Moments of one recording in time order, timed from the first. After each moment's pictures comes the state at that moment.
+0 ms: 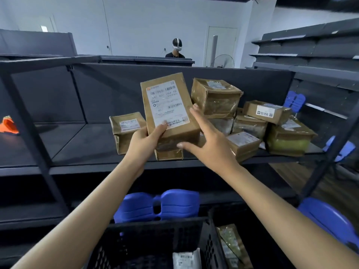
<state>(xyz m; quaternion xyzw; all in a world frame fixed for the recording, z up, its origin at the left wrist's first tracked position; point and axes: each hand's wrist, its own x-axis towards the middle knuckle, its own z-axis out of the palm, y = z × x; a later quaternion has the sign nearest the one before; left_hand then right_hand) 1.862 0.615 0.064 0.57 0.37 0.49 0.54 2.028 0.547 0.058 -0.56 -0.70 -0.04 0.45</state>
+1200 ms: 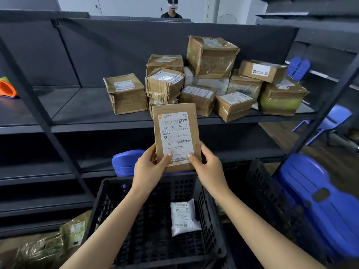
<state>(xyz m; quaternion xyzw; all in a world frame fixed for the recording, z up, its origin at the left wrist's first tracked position) 1.844 0.502 -0.070 0.64 0.45 0.42 0.46 1.998 0.443 -0.075 -0.63 -0.48 0.28 0.55</state>
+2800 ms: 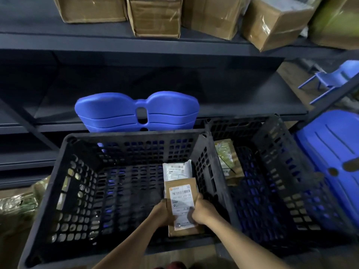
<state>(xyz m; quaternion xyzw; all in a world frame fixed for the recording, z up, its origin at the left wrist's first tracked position) 1.871 0.494 -0.418 0.66 0.53 -0.16 0.50 2.010 0.437 -0.390 -0.82 -0.37 0.44 -0.04</state>
